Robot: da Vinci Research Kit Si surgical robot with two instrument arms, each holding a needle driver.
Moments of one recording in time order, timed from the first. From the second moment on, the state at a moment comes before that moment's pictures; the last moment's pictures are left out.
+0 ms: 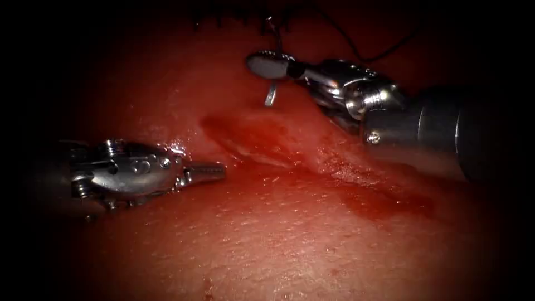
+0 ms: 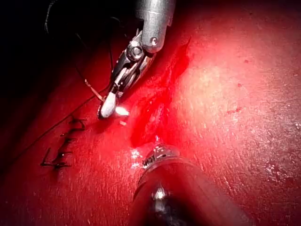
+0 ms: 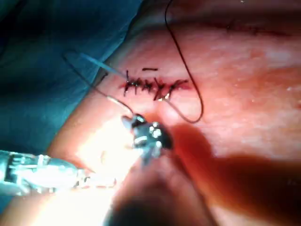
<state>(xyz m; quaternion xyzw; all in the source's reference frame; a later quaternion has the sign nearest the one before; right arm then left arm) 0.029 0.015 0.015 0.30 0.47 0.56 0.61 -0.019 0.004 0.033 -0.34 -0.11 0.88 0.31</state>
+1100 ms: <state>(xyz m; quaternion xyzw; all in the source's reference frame) 0.031 0.009 0.015 0.35 0.43 0.55 0.62 -0.019 0.004 0.033 -0.33 -0.11 0.88 0.31</state>
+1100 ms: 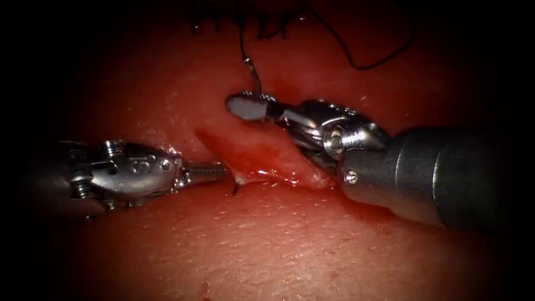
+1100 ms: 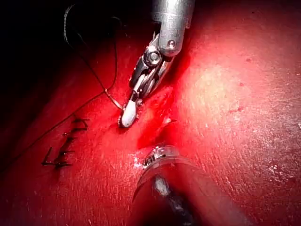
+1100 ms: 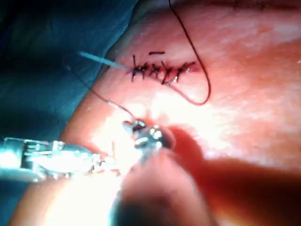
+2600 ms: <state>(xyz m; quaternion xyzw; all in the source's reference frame) 0.029 0.020 0.013 0.07 0.47 0.34 0.81 -0.019 0.004 0.033 -0.33 -0.11 0.89 0.31</state>
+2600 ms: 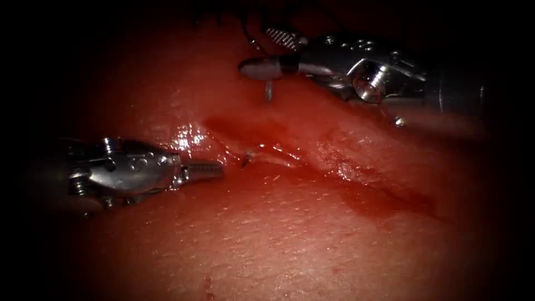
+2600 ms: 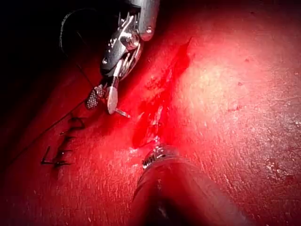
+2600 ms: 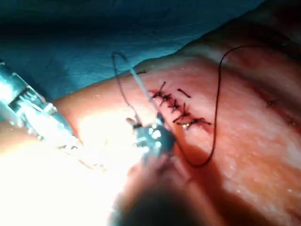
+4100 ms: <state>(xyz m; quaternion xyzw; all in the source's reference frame) 0.030 0.011 0.013 0.31 0.40 0.54 0.68 -0.018 0.004 0.033 -0.33 -0.11 0.89 0.30</state>
